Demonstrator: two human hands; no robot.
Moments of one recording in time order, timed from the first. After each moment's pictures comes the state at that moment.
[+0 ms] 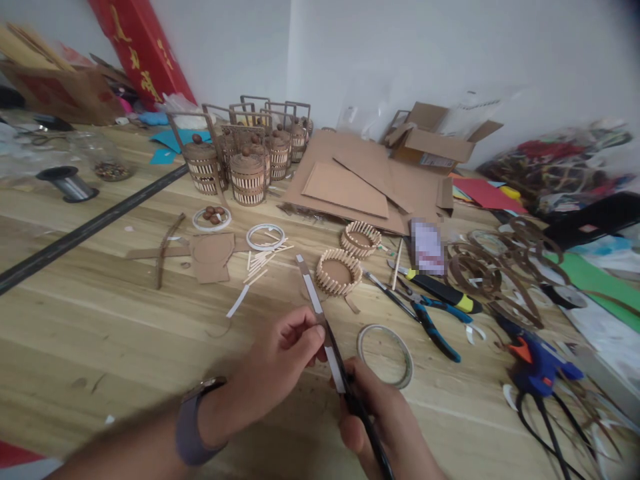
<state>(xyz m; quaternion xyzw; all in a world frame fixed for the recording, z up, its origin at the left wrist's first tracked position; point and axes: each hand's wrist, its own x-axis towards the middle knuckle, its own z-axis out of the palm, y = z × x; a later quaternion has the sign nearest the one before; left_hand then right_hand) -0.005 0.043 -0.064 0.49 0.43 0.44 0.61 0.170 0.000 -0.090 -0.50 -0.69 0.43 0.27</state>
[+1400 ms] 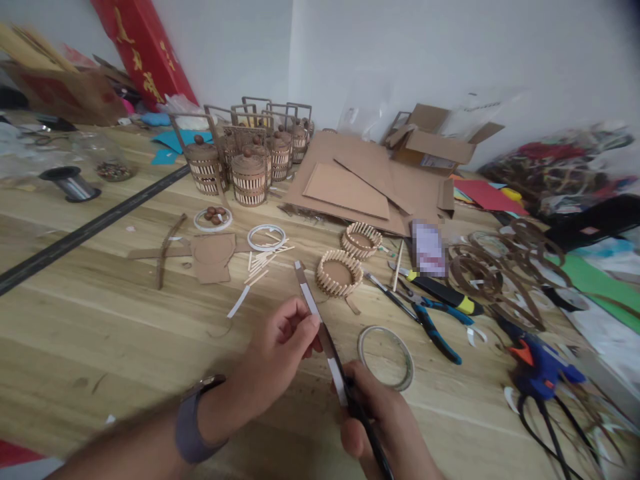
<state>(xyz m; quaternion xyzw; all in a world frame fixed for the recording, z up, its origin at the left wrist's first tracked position) -0.006 0.045 -0.066 0.49 0.48 0.48 0.55 0.172 -0.002 -0.095 -0.53 -0.71 0.38 0.26</state>
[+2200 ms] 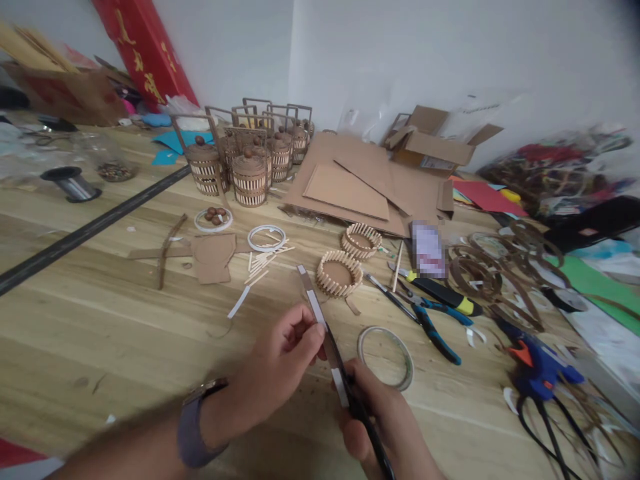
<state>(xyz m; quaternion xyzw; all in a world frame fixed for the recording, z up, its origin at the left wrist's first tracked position) -0.003 0.041 -0.067 0.50 0.43 0.48 0.58 0.170 -0.001 -0.087 -0.53 -0.67 0.46 0.27</state>
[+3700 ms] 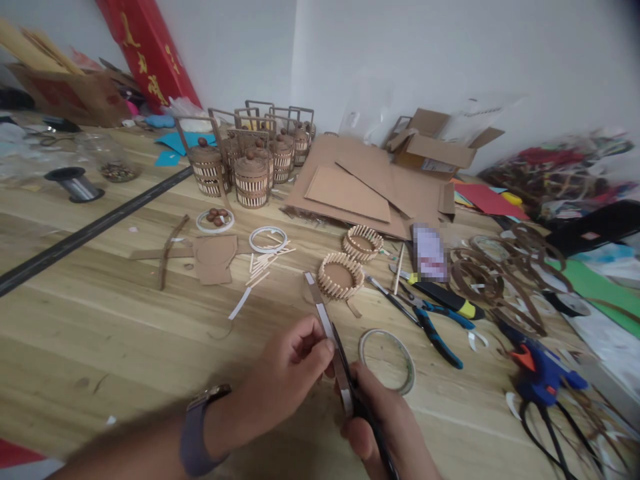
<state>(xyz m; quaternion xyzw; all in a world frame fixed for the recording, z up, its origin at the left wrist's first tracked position) -0.002 0.036 -0.077 0.51 0.39 0.44 0.63 0.173 -0.002 -0.098 -0.55 -0.69 0.40 0.26</state>
